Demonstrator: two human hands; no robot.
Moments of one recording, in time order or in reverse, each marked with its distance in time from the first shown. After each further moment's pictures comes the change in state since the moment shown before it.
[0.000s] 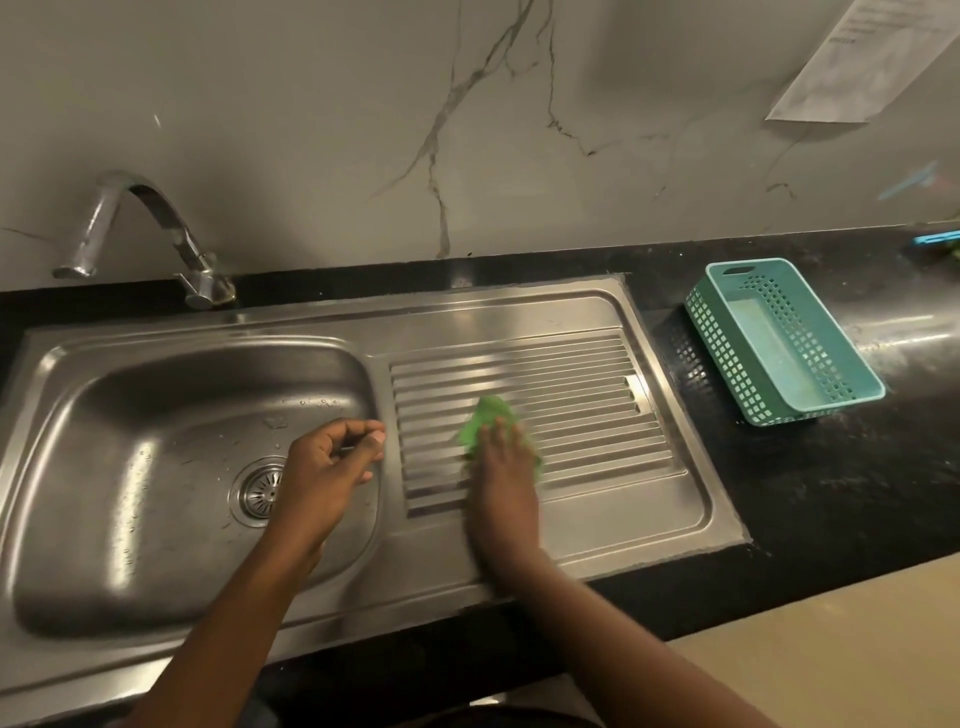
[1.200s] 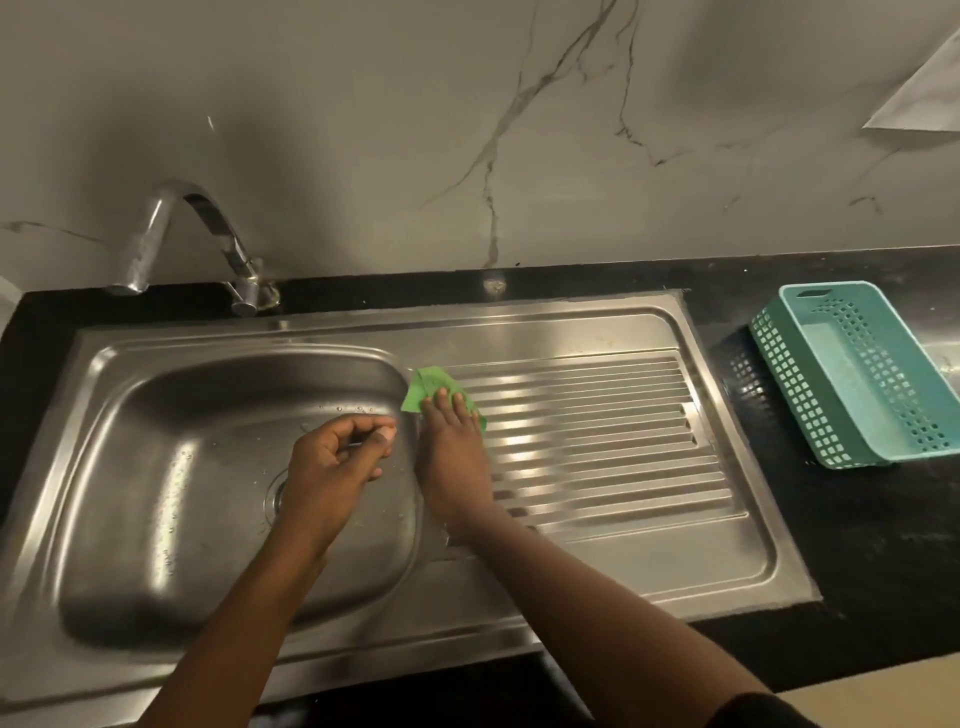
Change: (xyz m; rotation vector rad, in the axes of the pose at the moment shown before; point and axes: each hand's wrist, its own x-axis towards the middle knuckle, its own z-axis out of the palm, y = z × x) left_hand 0.029 0.013 -0.028 -0.031 0.088 0.012; right_hand 0.083 -0.098 0.038 0.137 -0.224 -0.164
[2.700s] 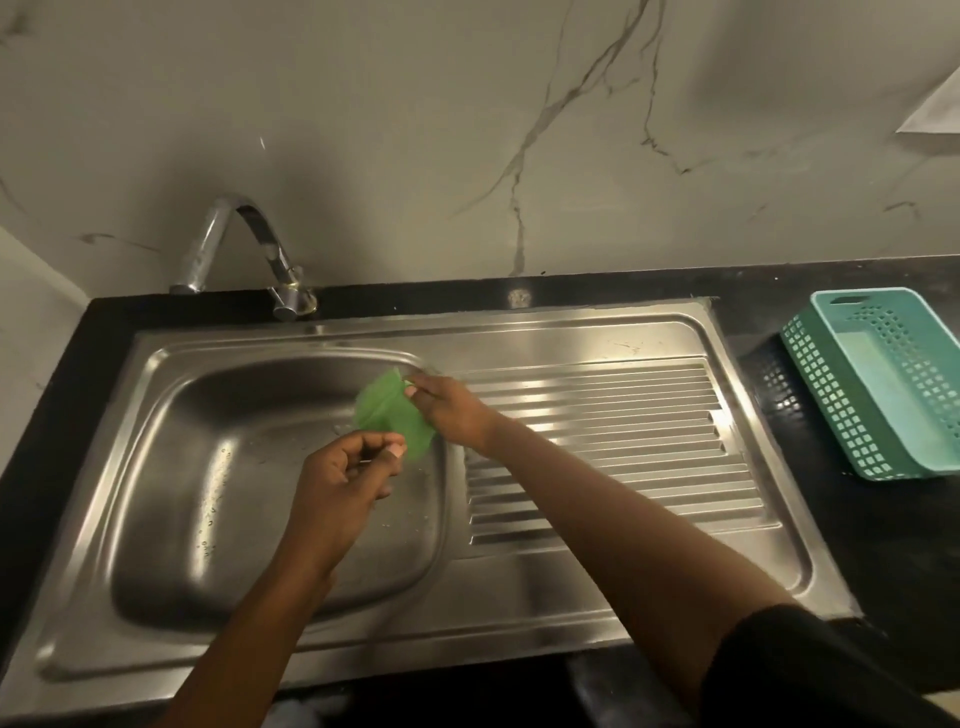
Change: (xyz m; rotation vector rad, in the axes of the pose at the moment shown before) left_hand -0.021 -0.009 -0.024 -0.027 0.020 -0.014; right_hand 0.053 -0.029 -0.040 0.602 -0.429 -0.045
